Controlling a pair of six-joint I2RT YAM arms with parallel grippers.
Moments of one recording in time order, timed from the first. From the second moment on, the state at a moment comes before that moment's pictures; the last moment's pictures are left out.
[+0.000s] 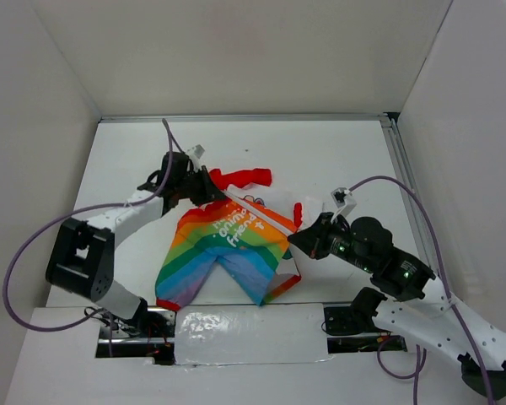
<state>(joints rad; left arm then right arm) -0.36 1.47 0.90 -0.07 0.41 -0.64 0.82 0.53 0.70 -0.46 -0.02 0.75</state>
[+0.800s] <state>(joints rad) 0.00 2.08 1.73 -0.43 0.50 -0.45 0.83 0.77 0.52 -0.35 0.00 0.81</state>
